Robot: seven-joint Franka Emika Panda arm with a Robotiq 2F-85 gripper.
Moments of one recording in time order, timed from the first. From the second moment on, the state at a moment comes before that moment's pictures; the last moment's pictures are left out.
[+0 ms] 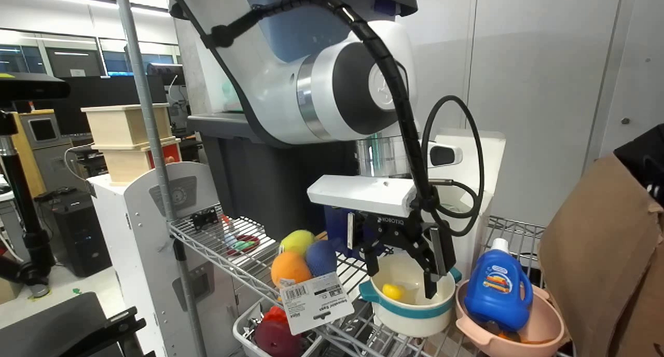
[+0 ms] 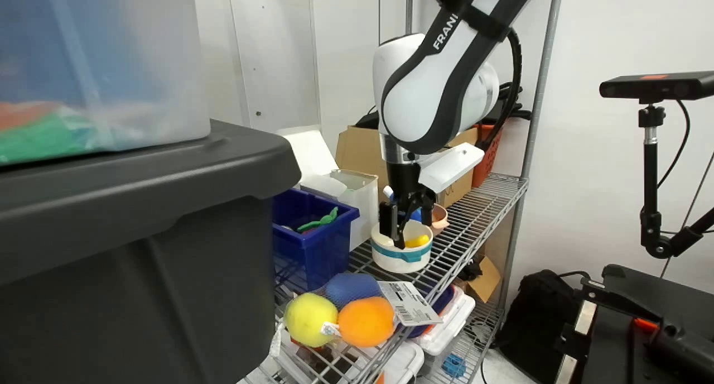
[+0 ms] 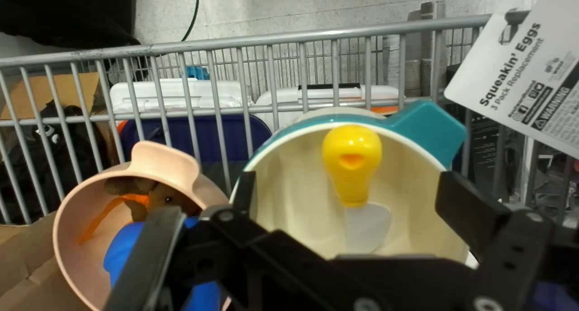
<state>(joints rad) -0.01 0.73 -0.09 -1.81 -0.17 2.52 0.05</state>
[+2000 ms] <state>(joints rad) -0.03 0.78 -0.07 -1.71 -0.13 2.41 0.04</state>
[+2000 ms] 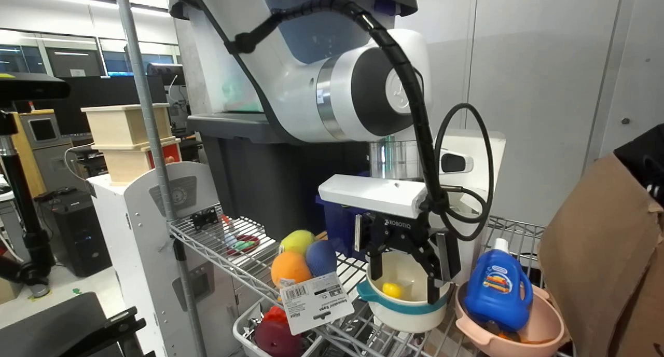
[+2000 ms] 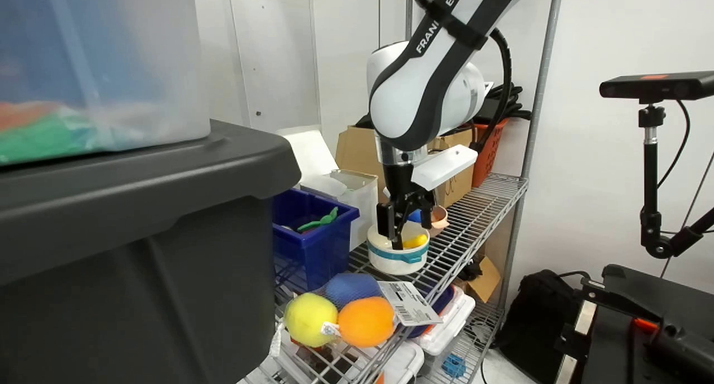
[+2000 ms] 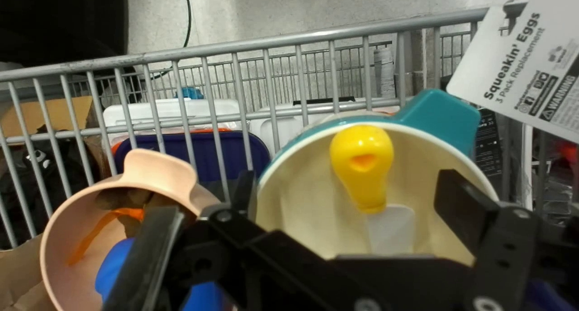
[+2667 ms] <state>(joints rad) -0.03 0.79 -0.07 -1.69 -0.13 2.41 0.04</state>
